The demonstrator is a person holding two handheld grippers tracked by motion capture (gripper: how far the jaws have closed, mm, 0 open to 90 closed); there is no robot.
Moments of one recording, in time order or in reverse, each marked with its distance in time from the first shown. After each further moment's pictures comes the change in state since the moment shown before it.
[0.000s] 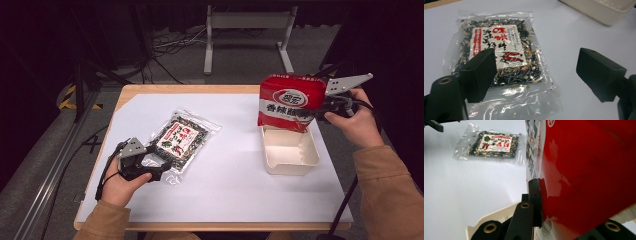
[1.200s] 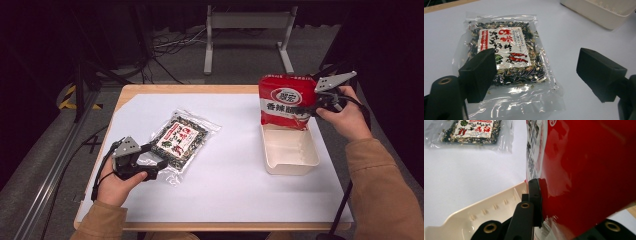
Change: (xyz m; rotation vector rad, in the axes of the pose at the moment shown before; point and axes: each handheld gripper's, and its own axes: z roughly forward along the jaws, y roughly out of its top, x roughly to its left) left arm 0.005 0.001 -0.006 -0.019 0.007 -0.010; right arm -0.029 -0.011 0.030 0.095 -0.048 0.025
